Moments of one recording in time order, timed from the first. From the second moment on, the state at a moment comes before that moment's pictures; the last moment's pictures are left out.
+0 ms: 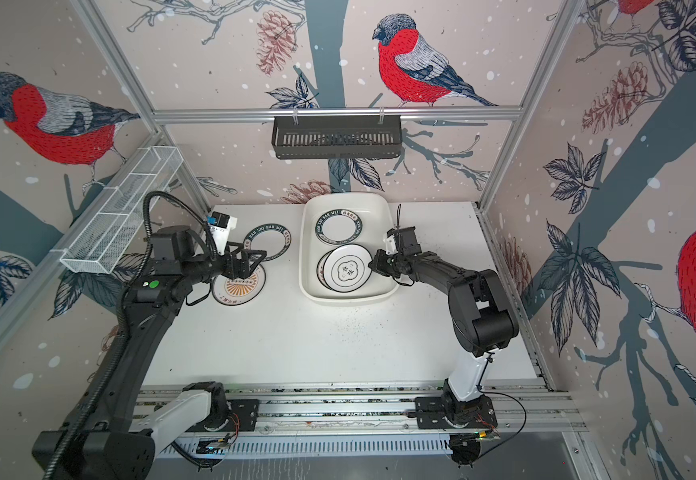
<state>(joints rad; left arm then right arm) 0.00 1.06 1.08 -0.57 0.60 0.06 0.32 1.80 1.08 -0.13 -0.50 0.57</state>
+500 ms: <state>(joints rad) 0.00 1.05 1.08 -0.57 0.60 0.06 0.31 1.83 1.09 -0.13 -0.50 0.55</state>
